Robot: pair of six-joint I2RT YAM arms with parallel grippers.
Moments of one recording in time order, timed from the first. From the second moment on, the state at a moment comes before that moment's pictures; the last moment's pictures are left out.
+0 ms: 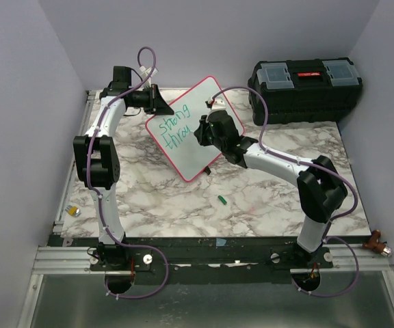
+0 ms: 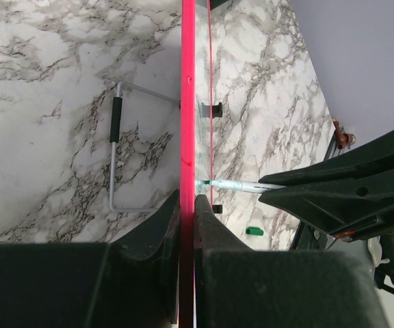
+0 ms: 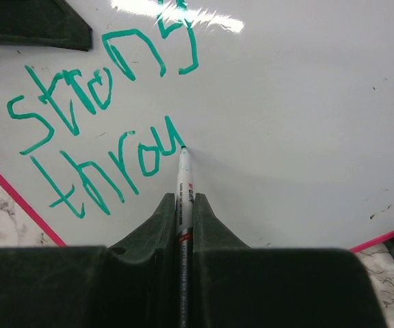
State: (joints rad) left arm -0.03 2.13 1.93 -0.62 1.05 -0.11; right arm 0.74 1.80 1.31 0.09 0.20 0.39
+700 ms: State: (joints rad) left arm -0.03 2.13 1.93 -0.62 1.06 -0.11; right arm 0.72 1.74 1.30 0.06 0.22 0.37
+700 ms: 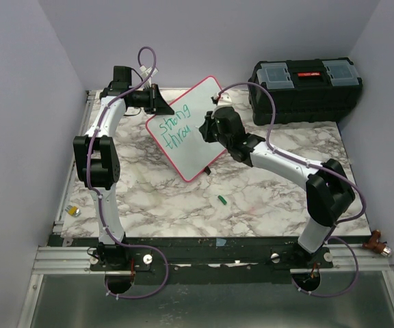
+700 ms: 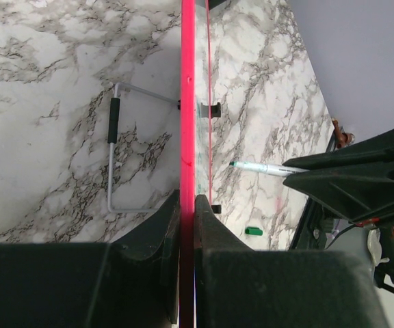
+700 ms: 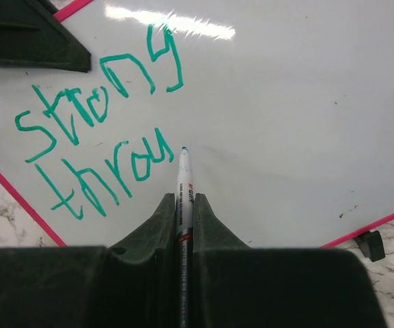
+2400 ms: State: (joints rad) left arm -0.03 2.13 1.93 -0.62 1.06 -0.11; right arm 0.68 1.84 1.40 0.07 0.07 0.37
